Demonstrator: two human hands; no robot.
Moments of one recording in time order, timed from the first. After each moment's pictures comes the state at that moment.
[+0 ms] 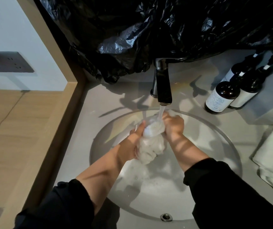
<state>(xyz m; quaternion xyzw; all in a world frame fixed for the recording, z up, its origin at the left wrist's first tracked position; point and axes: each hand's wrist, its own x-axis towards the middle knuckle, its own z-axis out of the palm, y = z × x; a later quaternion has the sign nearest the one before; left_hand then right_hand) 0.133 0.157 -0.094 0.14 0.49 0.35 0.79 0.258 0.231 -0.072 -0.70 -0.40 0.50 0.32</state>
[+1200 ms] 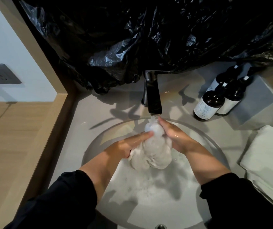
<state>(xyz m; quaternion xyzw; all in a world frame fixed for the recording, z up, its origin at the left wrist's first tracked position) 0.141 0.183 -0.057 0.35 0.50 0.26 0.75 0.301 0.234 -0.049 -0.55 -0.48 0.66 0.17</state>
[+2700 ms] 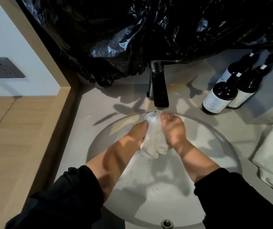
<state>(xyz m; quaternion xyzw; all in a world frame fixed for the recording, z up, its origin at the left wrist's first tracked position) 0.154 0.188 -0.040 0.15 0.65 0.34 0.67 0.269 0.222 -0.055 -0.66 -0.52 0.45 0.30</state>
